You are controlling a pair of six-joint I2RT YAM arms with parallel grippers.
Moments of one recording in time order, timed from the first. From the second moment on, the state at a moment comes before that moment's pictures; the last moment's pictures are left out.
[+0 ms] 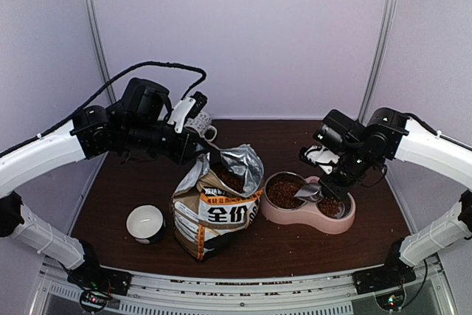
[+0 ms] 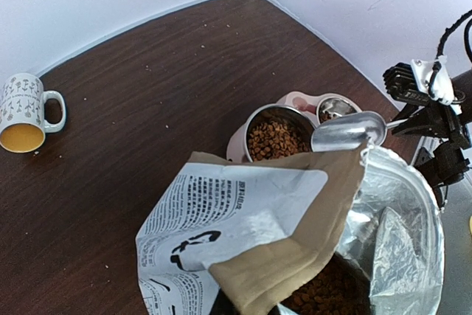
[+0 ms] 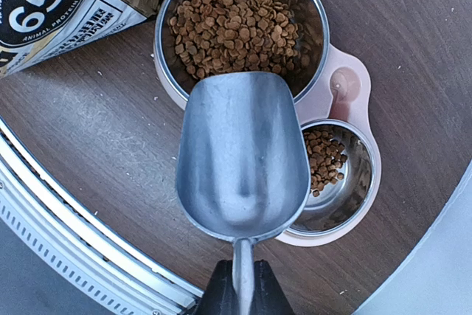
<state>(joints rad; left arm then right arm) -0.91 1.32 1.32 -0.59 0.04 -0.26 0.87 1.32 1.28 -1.24 0.16 0.12</state>
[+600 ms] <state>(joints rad) -0.91 1.32 1.32 -0.59 0.05 -0.24 0.87 1.36 1.36 -1.30 0.19 0.02</state>
